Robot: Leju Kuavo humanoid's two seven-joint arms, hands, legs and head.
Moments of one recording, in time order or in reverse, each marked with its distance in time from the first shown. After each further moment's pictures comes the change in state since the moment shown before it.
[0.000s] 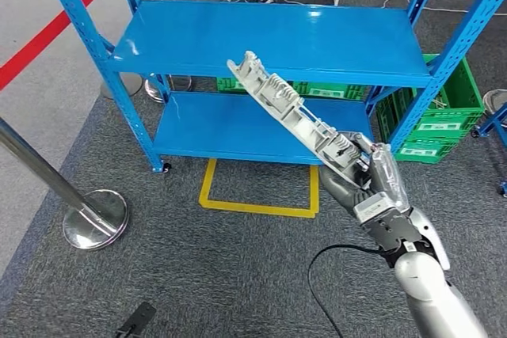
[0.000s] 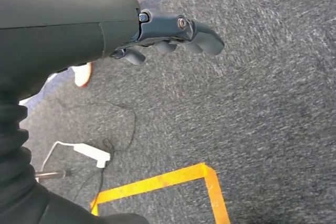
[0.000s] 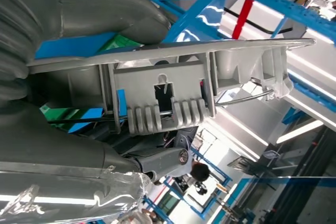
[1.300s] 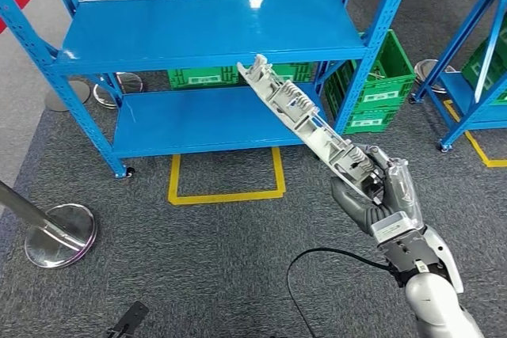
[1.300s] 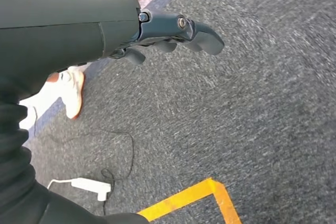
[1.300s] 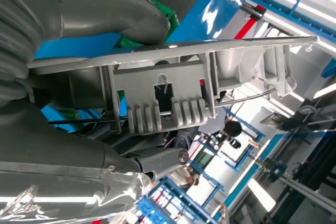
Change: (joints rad) left arm 0.001 0.011 0.011 0.000 0.003 0.015 0.005; right arm 0.101 -0.005 -0.050 -0.095 0.010 -0.003 0.008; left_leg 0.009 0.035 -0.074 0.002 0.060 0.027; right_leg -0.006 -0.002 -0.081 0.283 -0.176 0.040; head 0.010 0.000
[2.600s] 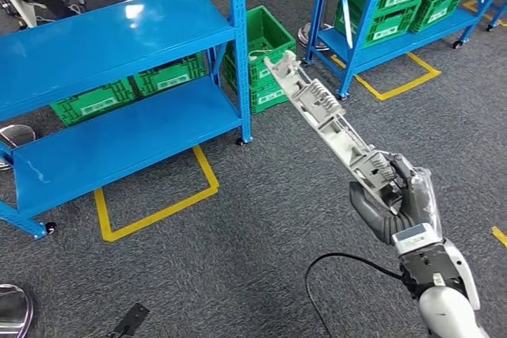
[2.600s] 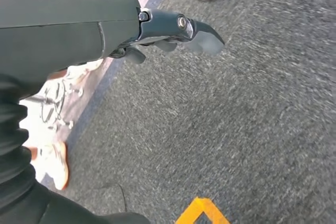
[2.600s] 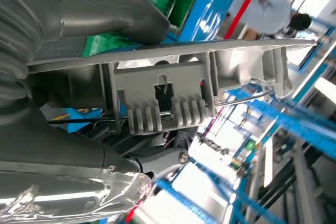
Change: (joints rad) left arm 0.001 -0.002 0.026 0.000 -0.024 -0.006 0.028; right arm 0.081 -0.010 -0.059 -0.061 -0.008 -0.033 -0.009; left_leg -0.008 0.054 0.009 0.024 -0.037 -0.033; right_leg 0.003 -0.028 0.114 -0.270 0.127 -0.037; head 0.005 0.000
